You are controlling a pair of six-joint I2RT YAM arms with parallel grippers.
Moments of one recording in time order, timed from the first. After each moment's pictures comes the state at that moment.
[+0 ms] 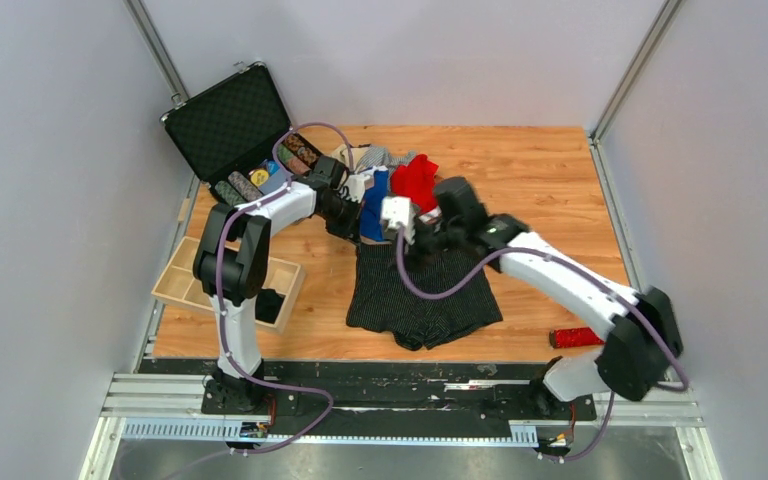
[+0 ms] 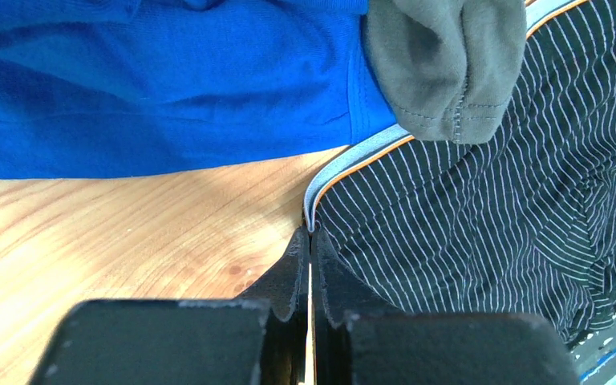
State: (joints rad) left arm -0.37 1.99 1.40 -0.56 0.41 0.04; right arm 0.64 1.37 1.20 -0.46 -0.61 -0.53
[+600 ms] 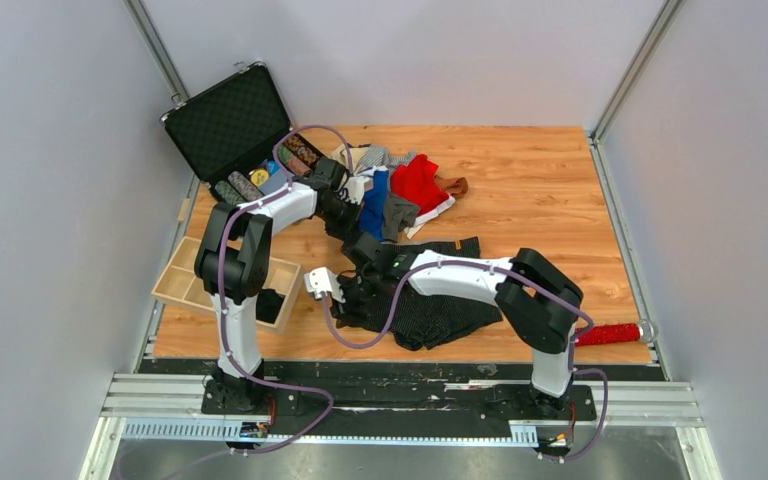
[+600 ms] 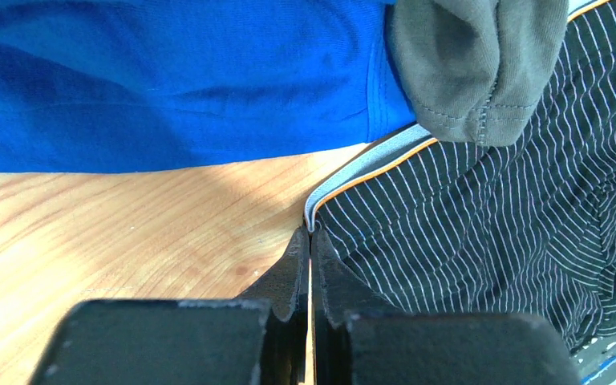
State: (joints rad) left arm -0.37 2.00 1.40 -0.56 0.40 0.03; right arm 1.02 1.86 1.25 -0.24 -0.64 -0.61
